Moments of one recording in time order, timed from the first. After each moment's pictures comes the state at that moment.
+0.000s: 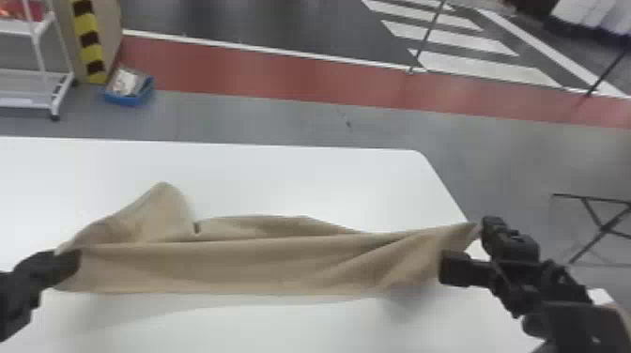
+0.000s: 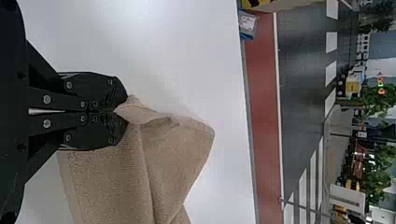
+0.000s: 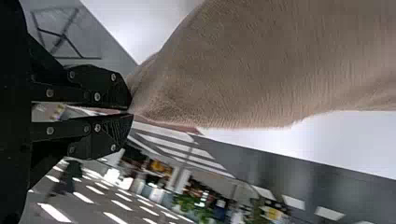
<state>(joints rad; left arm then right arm) 0.26 0.00 0.07 -2.24 -0.26 0.99 -0.52 0.32 -0.24 -0.44 -1.91 1.54 0.05 0.58</state>
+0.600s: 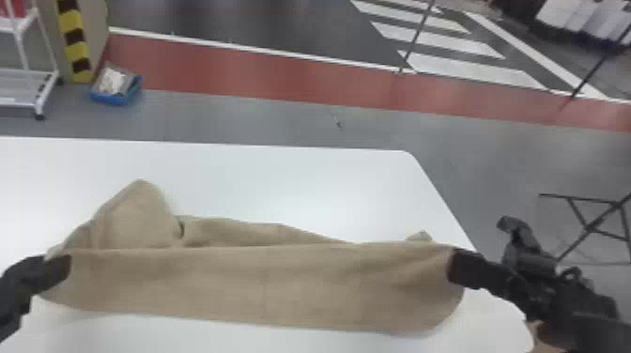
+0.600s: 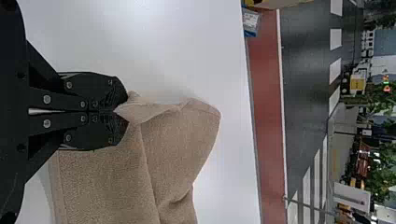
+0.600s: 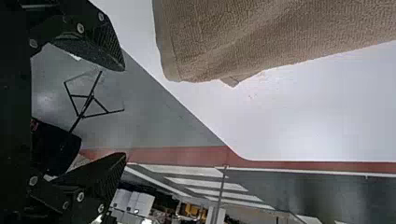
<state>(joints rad) 0.26 0.00 0.05 -2.23 -0.27 0.99 -0.52 0.42 -0.22 -0.46 -2.09 1.43 0.20 0.82</state>
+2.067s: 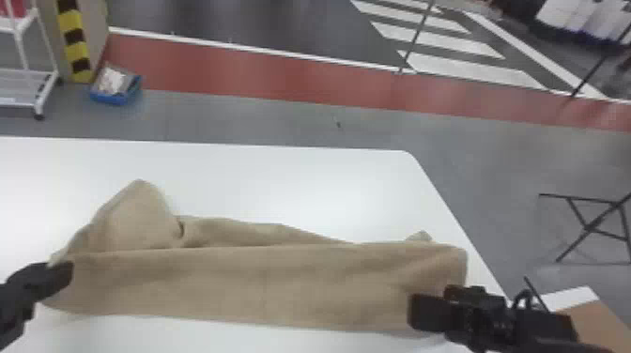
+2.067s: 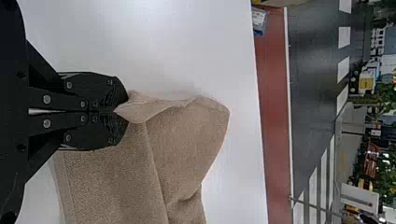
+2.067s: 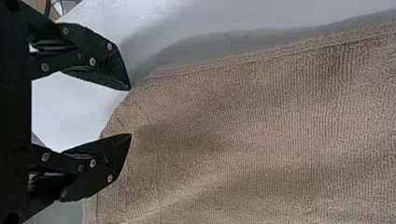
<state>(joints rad) 0.27 0.00 0.04 -2.22 -0.27 1.00 -0.52 0.50 -0.20 -0.32 -2.13 1.44 0.20 1.18</state>
